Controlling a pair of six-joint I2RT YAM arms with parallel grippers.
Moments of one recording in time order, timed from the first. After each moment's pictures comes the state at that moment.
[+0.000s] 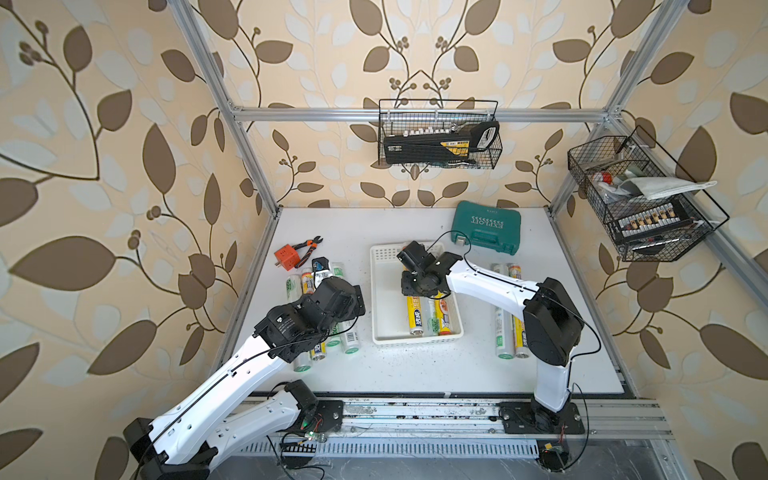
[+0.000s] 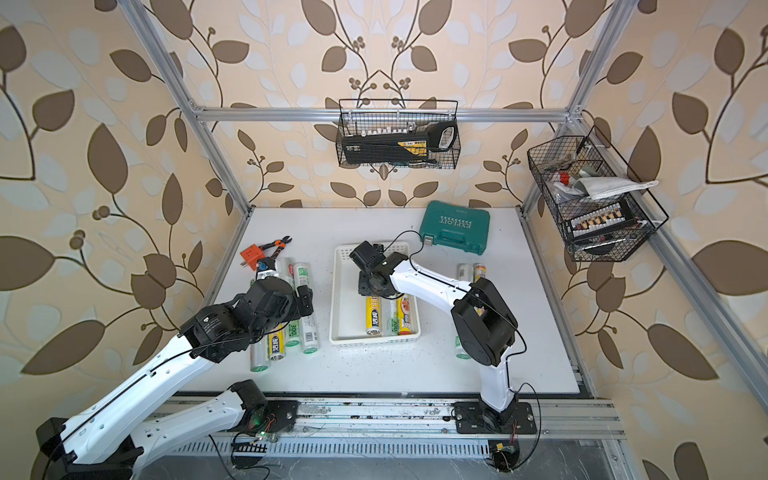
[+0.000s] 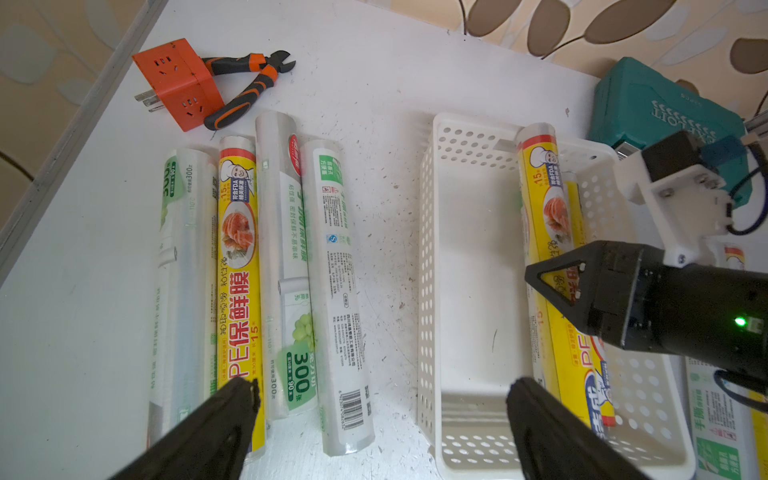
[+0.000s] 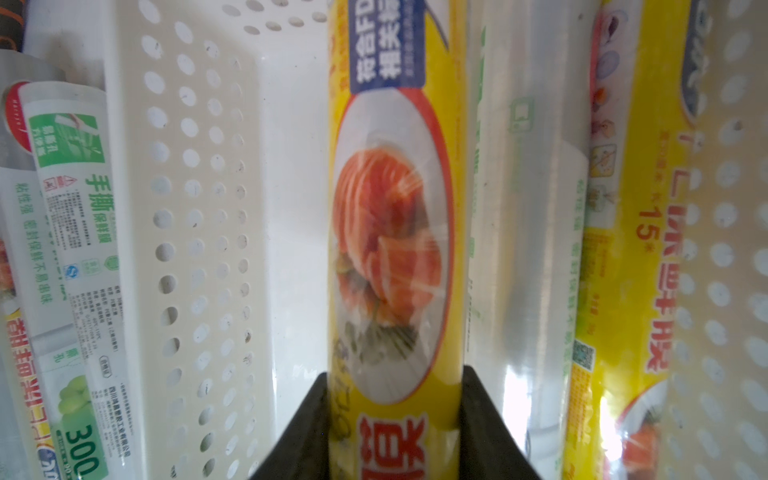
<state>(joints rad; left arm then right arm) -0.77 0.87 0.98 -0.98 -0.47 -0.79 0.78 1.94 1.52 -0.71 0.15 0.79</state>
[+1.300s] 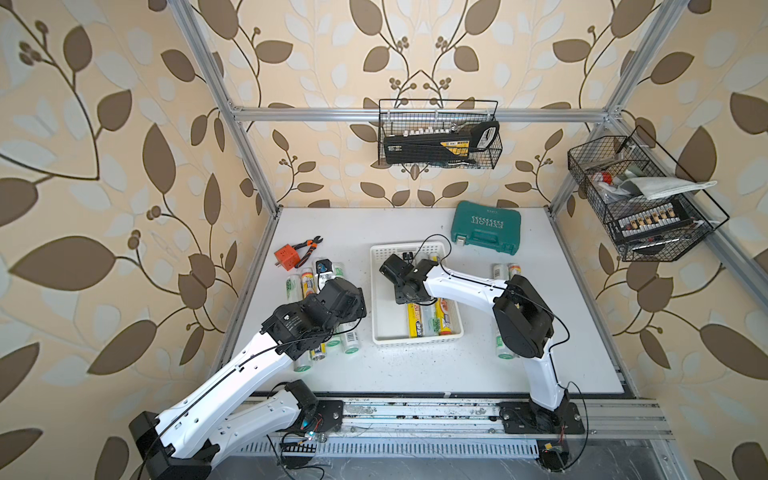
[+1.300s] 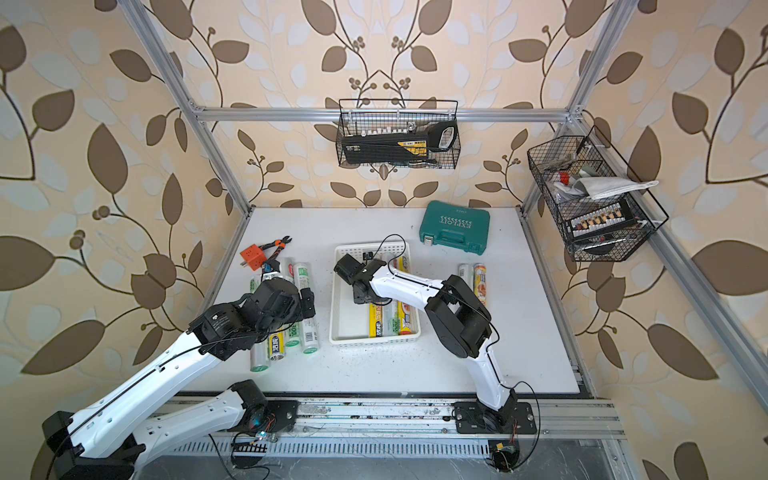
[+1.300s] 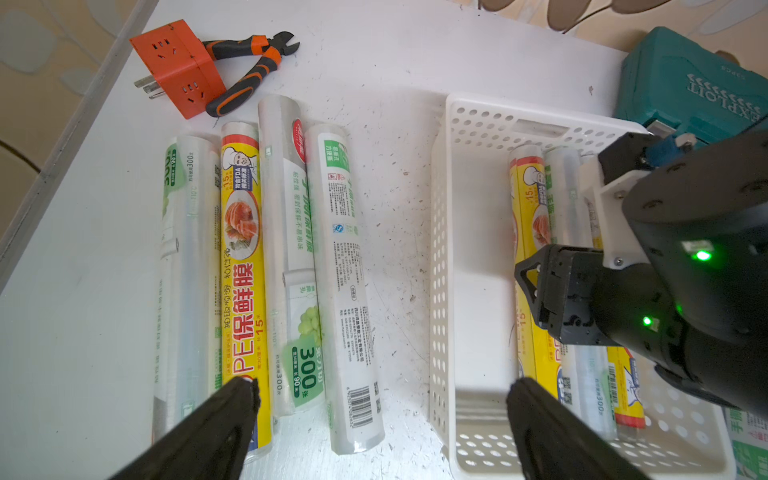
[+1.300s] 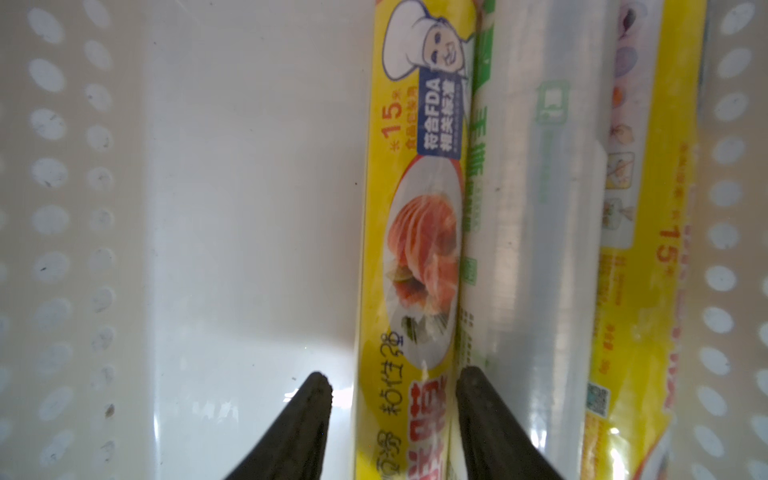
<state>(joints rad) -0.77 0.89 0.95 -0.97 -0.47 -0.79 0.85 2.10 1.63 -0.80 0.36 0.76</state>
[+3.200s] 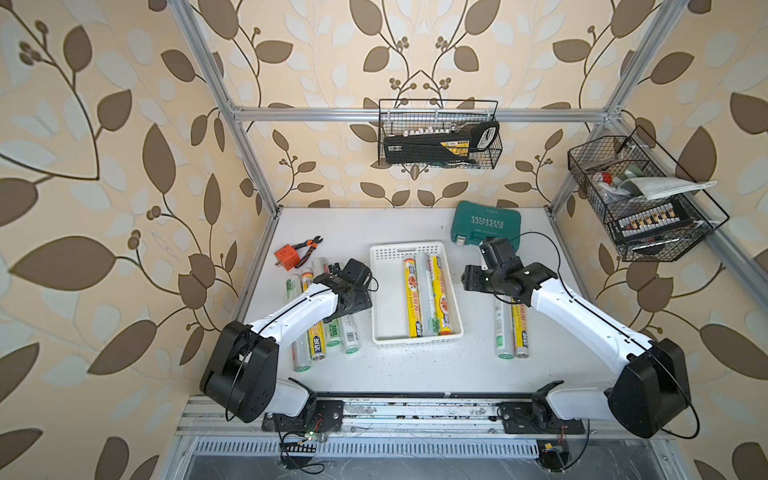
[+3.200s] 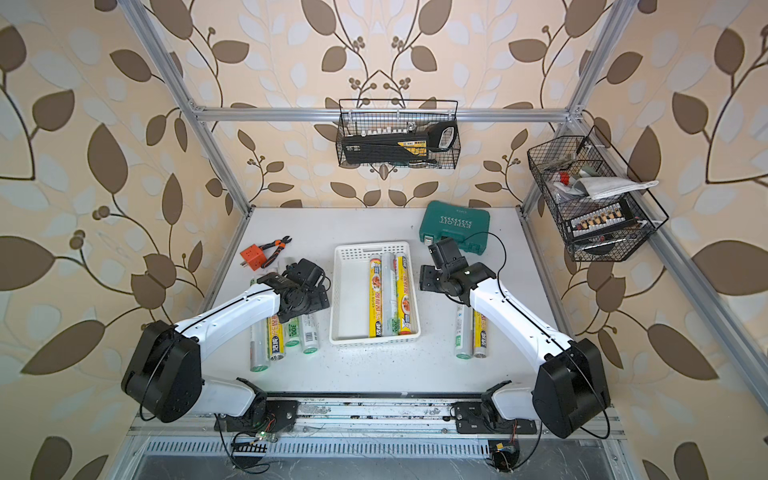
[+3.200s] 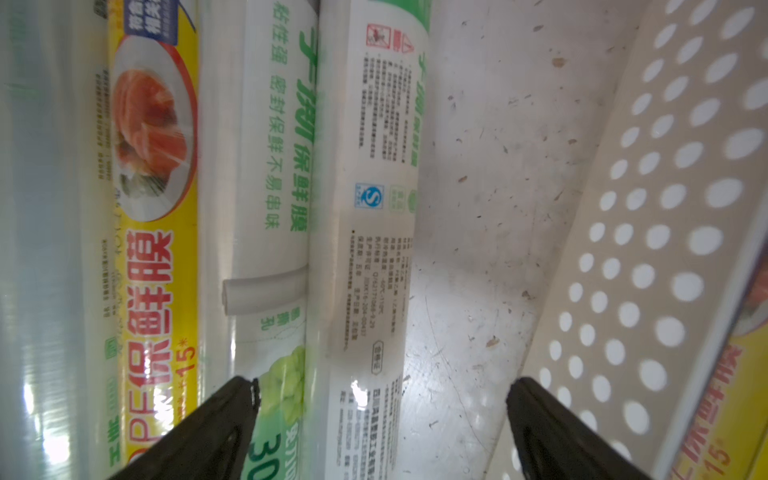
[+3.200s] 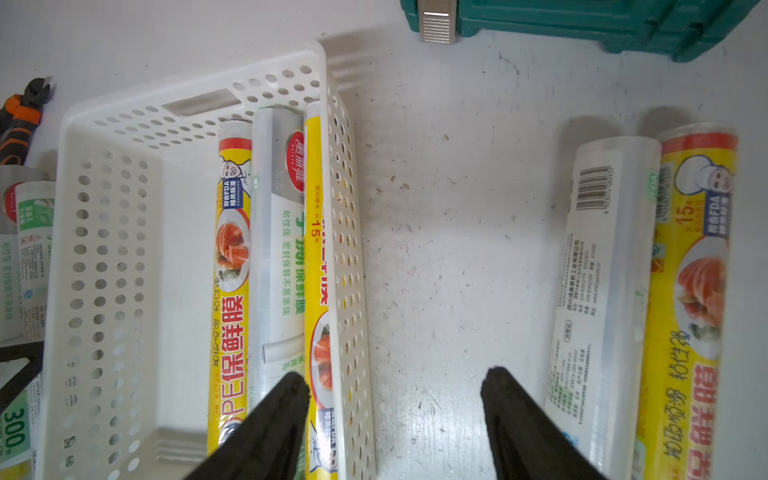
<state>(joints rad) -0.50 1.43 0.90 -0.75 -0.24 -0.81 0.42 1.35 1.06 -0.66 0.11 0.53</state>
